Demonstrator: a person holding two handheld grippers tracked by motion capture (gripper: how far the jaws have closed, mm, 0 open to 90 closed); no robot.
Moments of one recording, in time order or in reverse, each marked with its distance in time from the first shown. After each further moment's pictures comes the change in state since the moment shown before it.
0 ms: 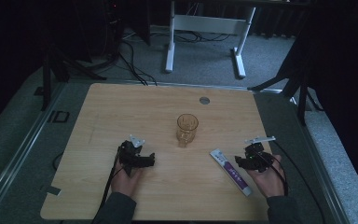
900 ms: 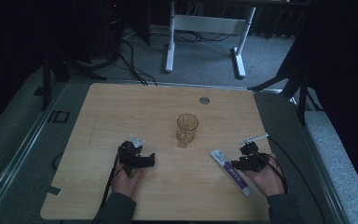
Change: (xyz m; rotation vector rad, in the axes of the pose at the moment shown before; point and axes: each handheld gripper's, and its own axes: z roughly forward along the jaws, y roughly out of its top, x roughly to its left) left arm -0.001 0.000 0.000 -0.003 0.000 -0.001; right arm 0.008 0.007 0.004 0.138 0.096 -0.036
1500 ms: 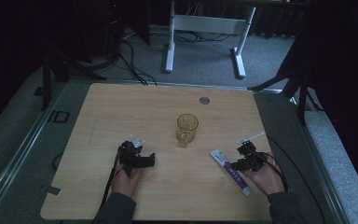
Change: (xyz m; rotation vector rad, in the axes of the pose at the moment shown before) left arm 0.000 0.000 0.000 0.000 0.000 0.000; right arm 0.002 0.005 0.004 0.088 0.020 -0.017
